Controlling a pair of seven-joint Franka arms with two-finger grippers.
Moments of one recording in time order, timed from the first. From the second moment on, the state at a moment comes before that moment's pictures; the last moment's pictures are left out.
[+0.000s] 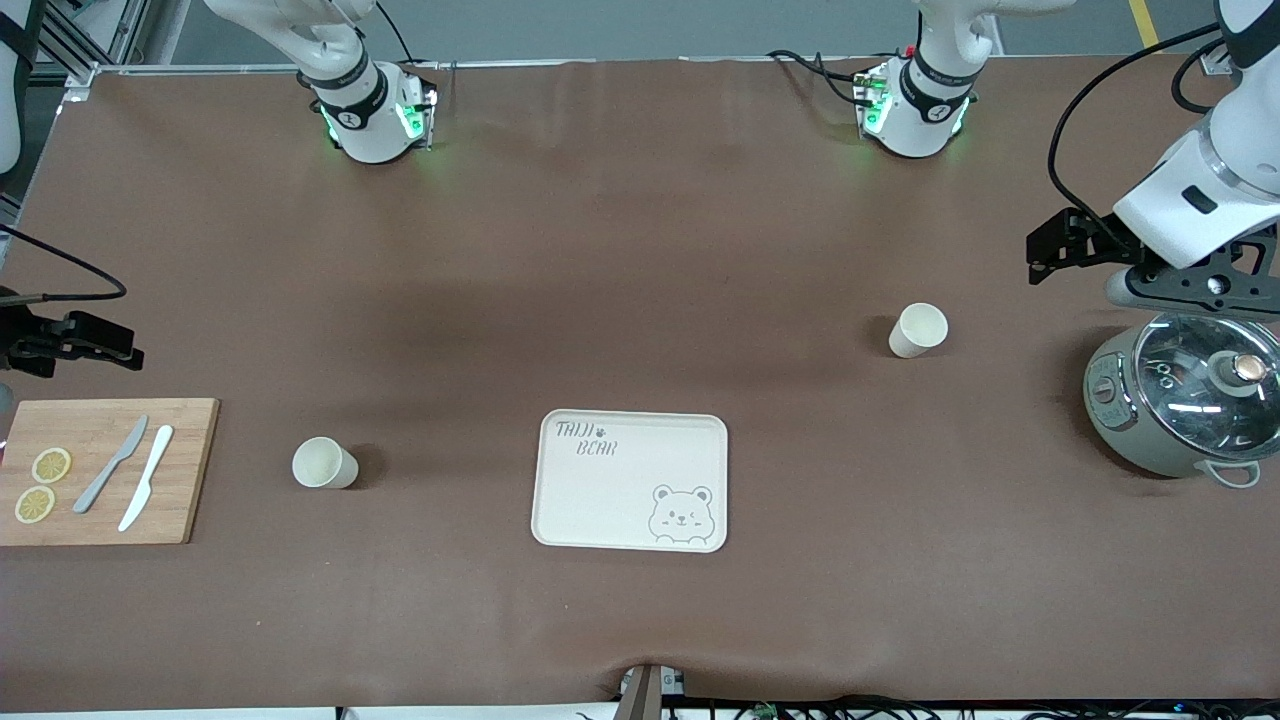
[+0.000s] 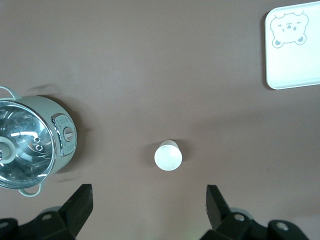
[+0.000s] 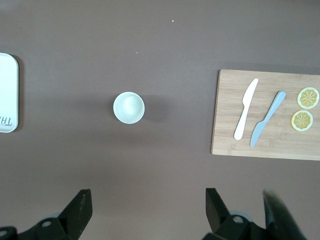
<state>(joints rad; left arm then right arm) -0.09 0.11 -0.10 -1.41 0.04 1.49 0.00 -0.02 0.28 -0.08 -1.30 0.02 1.56 -0.16</state>
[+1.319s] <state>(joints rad) -0.09 0.08 -0.10 -1.75 0.04 1.70 0.05 -0.02 0.29 -0.08 -1.30 0.02 1.56 -0.16</state>
